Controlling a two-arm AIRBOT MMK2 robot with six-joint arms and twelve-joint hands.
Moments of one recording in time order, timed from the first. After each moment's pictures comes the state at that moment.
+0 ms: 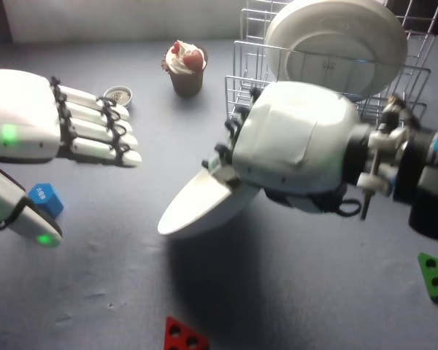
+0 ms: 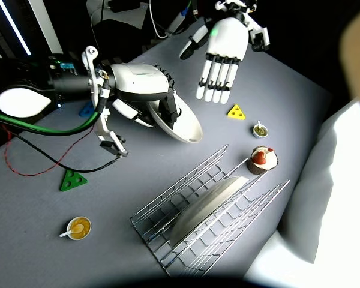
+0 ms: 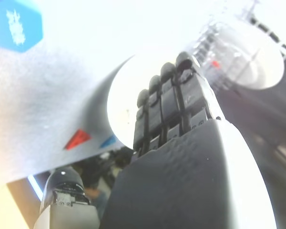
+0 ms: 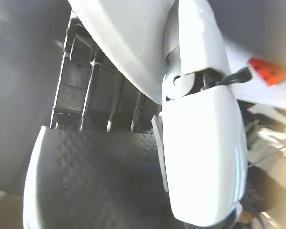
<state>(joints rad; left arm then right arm) 0.51 -1.02 1.60 1.43 -0.96 0.09 -0.38 -1.16 0.97 -0.10 0.40 -1.35</state>
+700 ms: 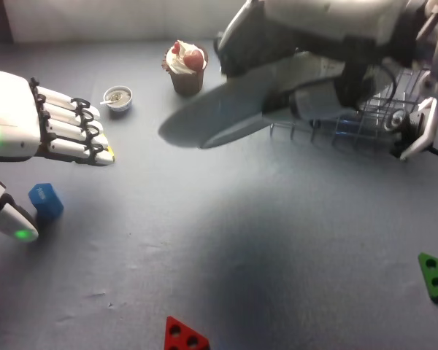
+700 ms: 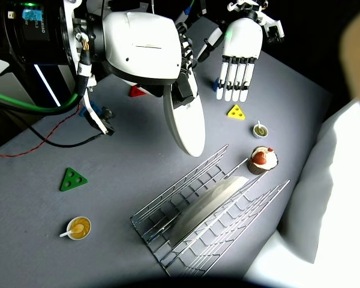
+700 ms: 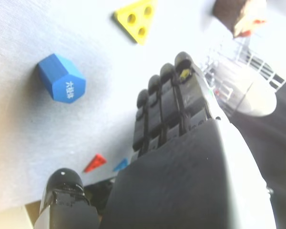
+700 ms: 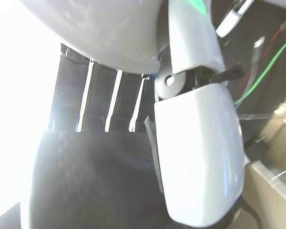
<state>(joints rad) 0.49 -1.03 1.67 1.48 -0.90 0.09 -0.14 -1.02 0.89 0.36 0.28 -1.24</state>
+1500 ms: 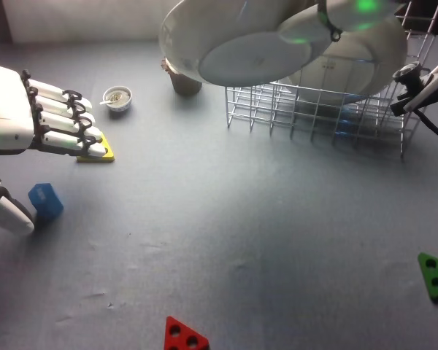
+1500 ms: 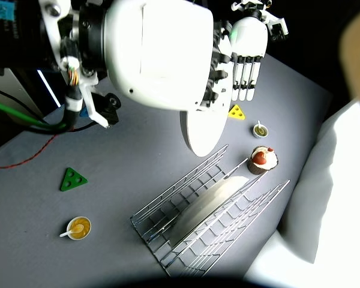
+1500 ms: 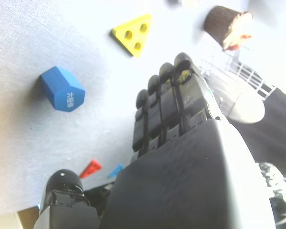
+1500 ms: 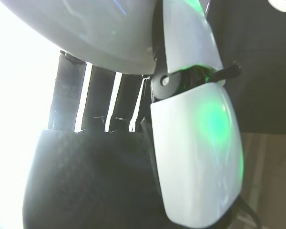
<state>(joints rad) 0.49 -1.03 1.69 1.48 -0.88 0.09 0.00 -1.01 1.03 0.64 0.17 -0.98</state>
